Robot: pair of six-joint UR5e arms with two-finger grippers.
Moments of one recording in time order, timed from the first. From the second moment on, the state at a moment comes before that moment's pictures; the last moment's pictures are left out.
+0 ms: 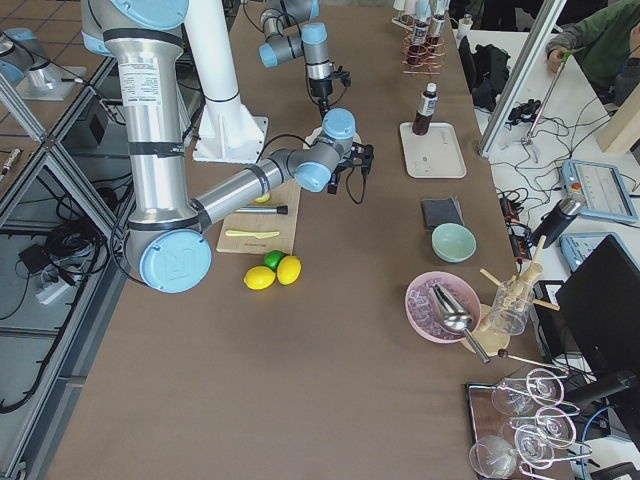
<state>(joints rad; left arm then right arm) -0.38 -2.41 -1.67 -1.75 -1.73 -1.59 0.84 -1.49 1.95 -1.09 2.30 1.22</state>
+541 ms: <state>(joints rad) -0.37 -2.41 -1.67 -1.75 -1.71 -1.59 0.72 -1.49 1.98 -1.09 2.19 1.33</state>
